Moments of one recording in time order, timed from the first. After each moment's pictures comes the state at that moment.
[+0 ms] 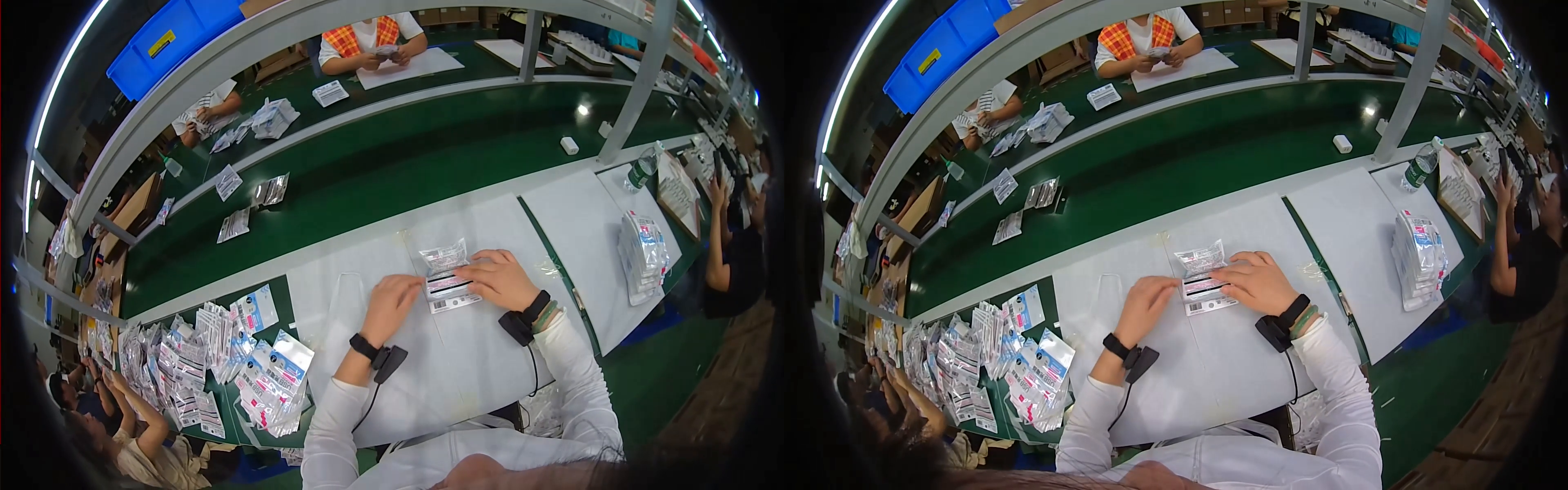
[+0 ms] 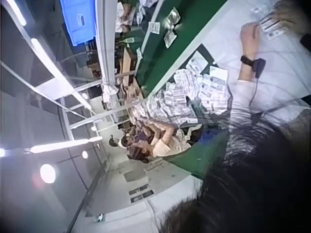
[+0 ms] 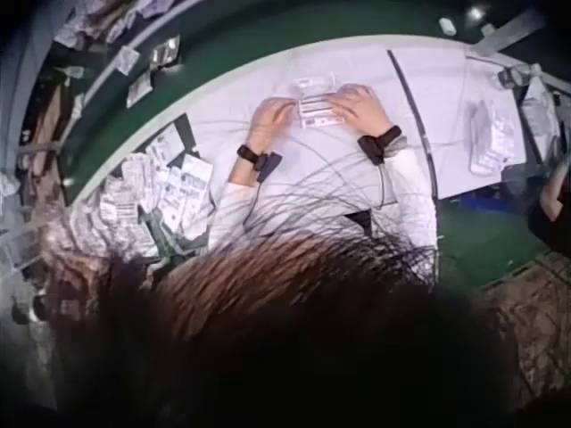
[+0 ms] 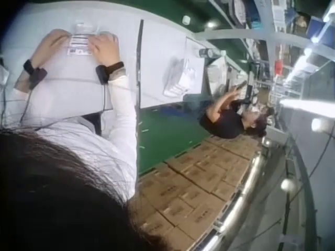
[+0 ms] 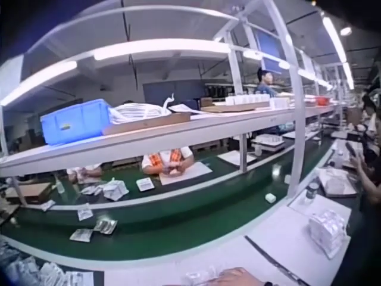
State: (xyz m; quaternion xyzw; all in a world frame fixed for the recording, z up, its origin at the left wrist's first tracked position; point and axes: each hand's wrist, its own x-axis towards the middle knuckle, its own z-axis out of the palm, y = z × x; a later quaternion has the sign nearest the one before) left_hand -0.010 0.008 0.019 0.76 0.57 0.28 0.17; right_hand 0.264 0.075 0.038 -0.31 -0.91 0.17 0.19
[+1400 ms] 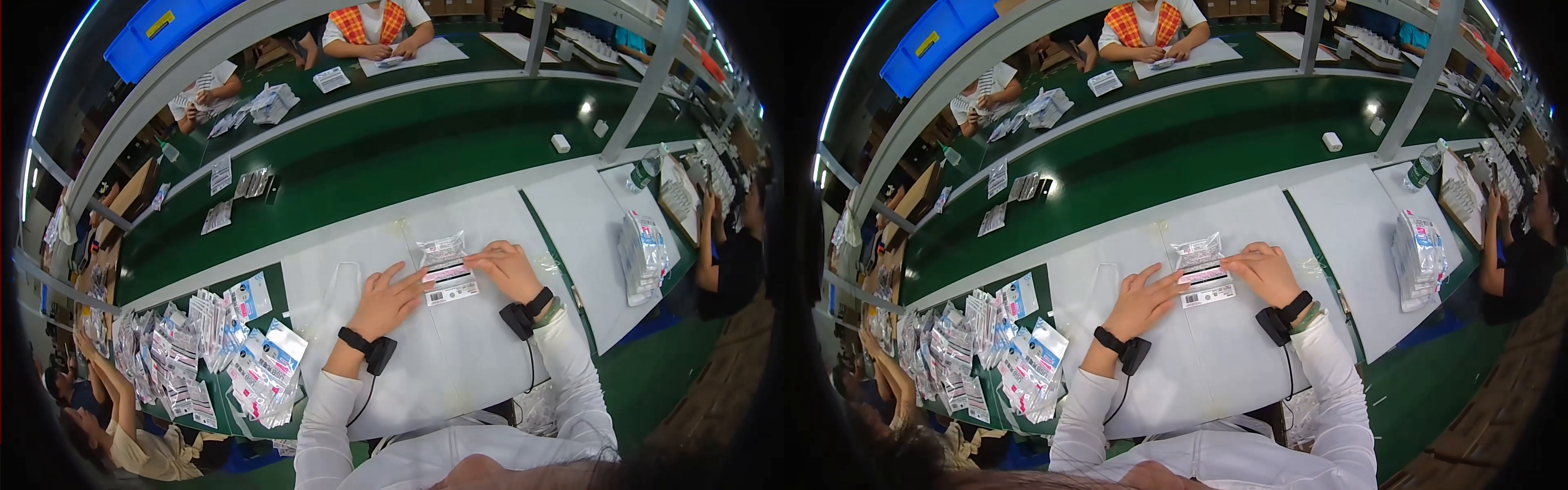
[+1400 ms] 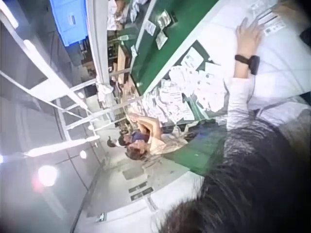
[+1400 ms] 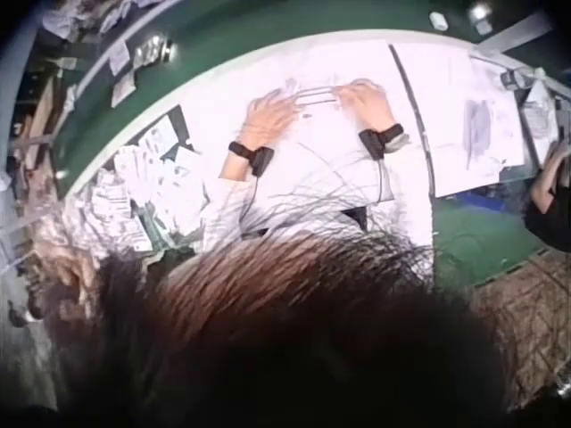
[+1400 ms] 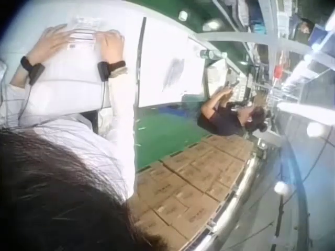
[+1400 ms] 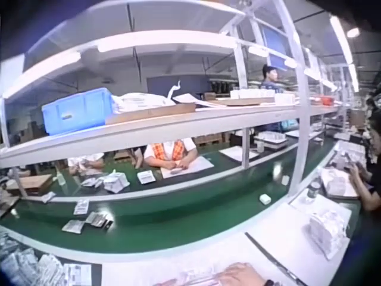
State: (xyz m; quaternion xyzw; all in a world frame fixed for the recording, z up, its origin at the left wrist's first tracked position) left_hand -0.011 -0.014 0.023 0.83 0.54 0.14 0.05; right_hand 0.270 0.076 0.035 -0.40 -0.85 0.24 0.24
